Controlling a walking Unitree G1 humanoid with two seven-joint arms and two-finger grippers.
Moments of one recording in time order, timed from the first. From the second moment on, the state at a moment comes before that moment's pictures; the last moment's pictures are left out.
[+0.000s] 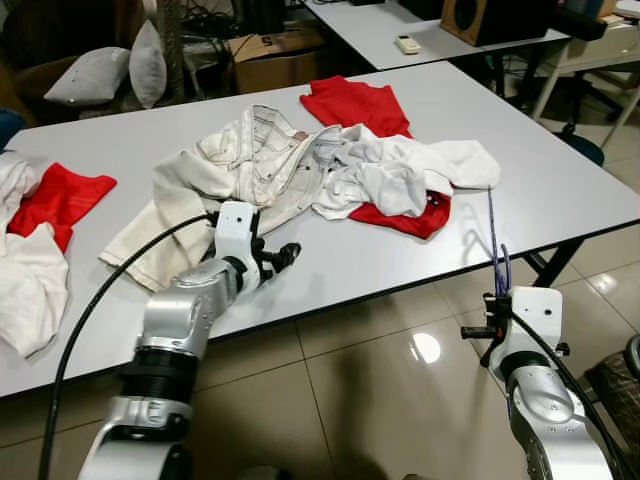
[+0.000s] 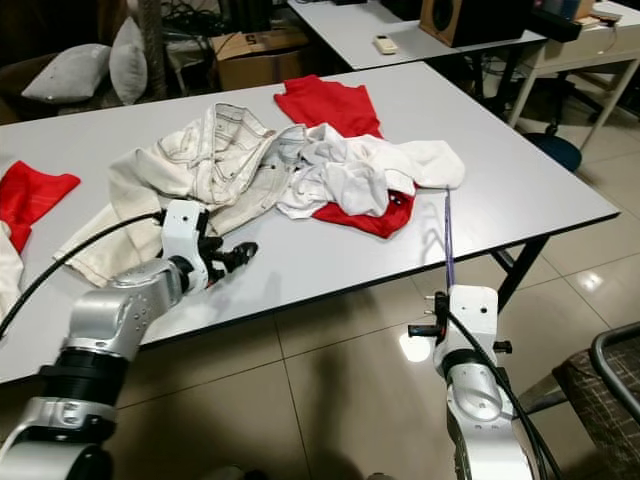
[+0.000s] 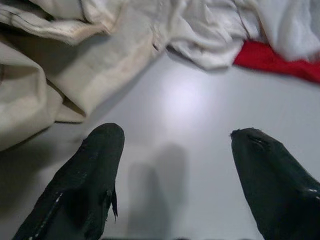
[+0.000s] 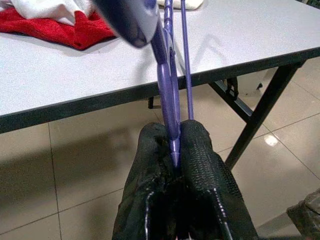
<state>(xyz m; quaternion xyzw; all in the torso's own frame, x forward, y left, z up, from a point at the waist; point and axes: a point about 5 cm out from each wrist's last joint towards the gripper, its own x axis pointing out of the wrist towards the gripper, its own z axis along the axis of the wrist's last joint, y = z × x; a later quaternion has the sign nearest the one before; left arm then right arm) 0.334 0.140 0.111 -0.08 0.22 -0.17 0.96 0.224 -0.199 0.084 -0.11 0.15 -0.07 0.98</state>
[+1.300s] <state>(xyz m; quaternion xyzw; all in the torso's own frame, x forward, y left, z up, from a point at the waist) 0.378 0.128 0.098 -0.12 0.17 0.03 0.98 0.220 -0.202 0.084 -0.12 0.15 -0.08 0.98</state>
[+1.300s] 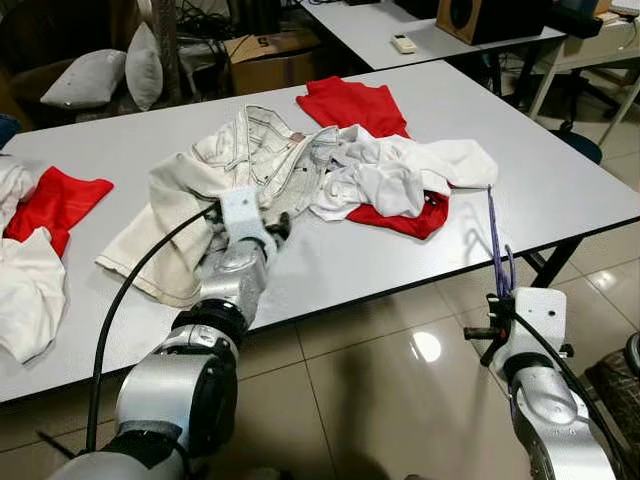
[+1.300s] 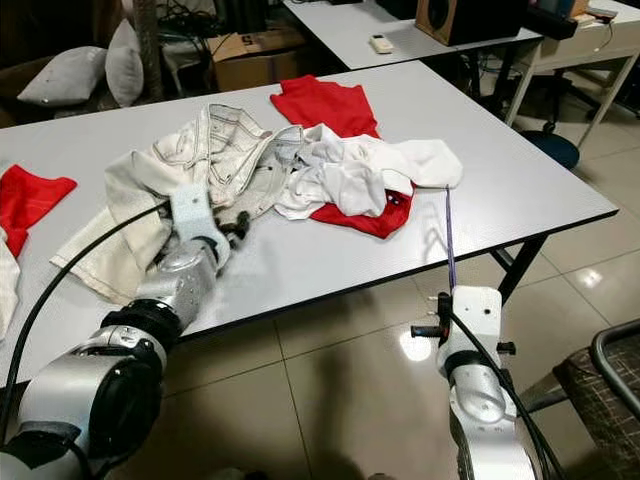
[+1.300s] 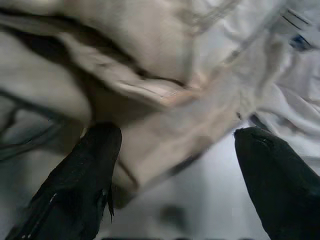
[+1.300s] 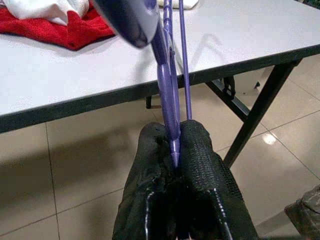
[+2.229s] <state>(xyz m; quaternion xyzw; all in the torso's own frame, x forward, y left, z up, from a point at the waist) 0.388 0.135 0.119 -0.22 0.12 0.10 0.96 0.199 -0.192 0.088 -0.13 0.16 -0.05 0.98</state>
